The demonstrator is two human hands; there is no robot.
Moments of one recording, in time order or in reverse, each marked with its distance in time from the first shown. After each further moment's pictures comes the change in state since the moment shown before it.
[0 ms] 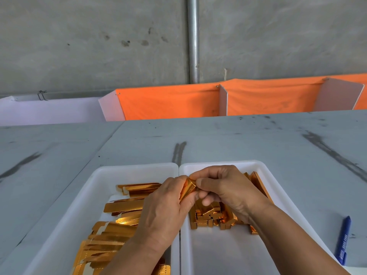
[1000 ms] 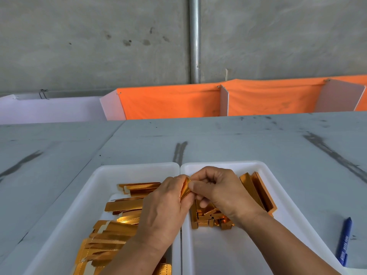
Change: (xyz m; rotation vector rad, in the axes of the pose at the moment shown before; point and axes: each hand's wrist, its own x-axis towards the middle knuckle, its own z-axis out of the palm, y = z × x) left_hand 0.000 0.002 -0.001 0.044 0.016 -0.060; right_hand 0.002 0.012 0.013 -0.154 0.066 -0.119
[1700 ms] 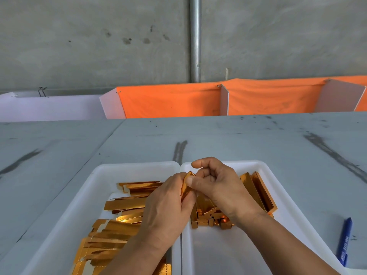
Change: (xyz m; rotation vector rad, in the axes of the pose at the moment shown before) left_hand -0.001 0.004 0.002 -0.165 0.000 -0.049; right_hand 0.002 0.001 0.005 0.130 0.040 -0.098
